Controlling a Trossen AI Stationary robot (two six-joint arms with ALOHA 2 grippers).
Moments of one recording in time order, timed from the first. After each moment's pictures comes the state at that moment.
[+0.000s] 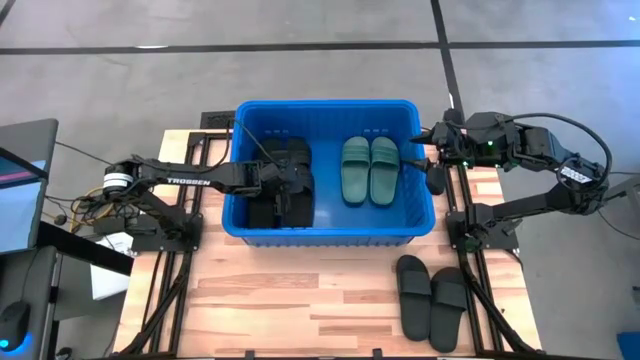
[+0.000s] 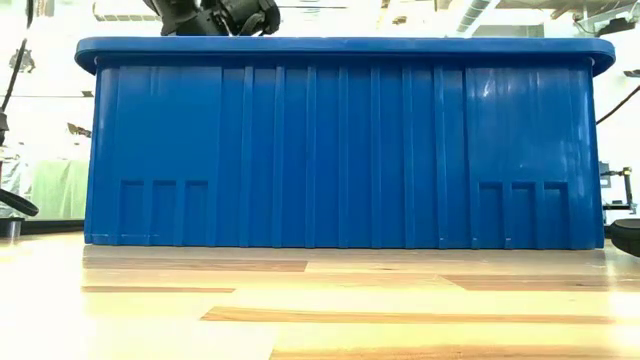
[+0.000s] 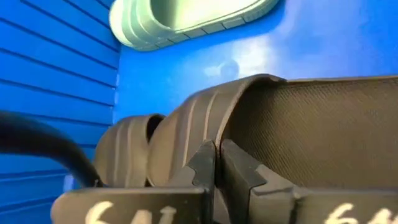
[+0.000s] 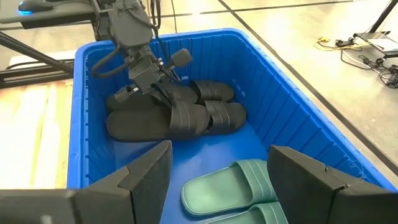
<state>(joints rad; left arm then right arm) 0.20 1.49 1.01 -0.39 -0.31 0.38 -0.14 0.97 1.43 -0.96 0.19 -0.01</state>
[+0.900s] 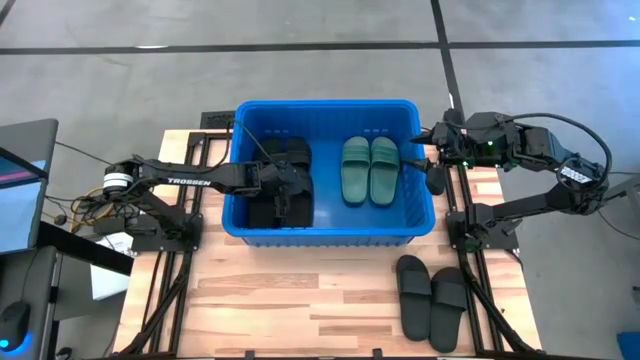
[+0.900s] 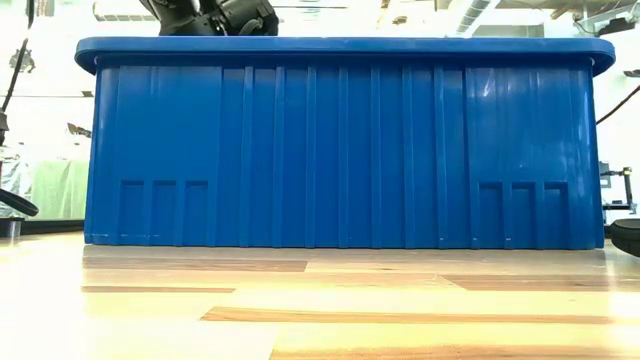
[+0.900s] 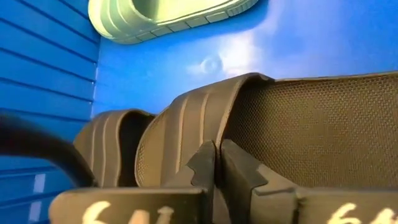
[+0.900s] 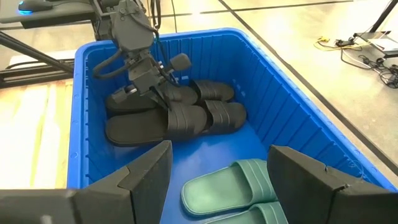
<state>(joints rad) 0.19 1.49 0.99 -0.39 -0.24 0.34 -0.14 0.97 1.43 -0.96 0.19 -0.01</state>
